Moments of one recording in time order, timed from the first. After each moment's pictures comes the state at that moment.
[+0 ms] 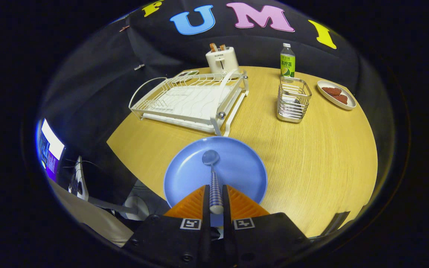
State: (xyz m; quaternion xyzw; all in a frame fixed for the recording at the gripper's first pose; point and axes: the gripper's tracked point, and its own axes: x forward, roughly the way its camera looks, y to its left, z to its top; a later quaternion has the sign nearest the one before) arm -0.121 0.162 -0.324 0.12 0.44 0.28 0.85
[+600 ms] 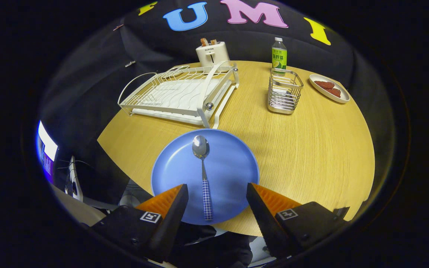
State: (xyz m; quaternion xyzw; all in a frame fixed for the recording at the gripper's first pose) arm -0.117 0.150 -0.338 0.11 0.45 0.25 0.85
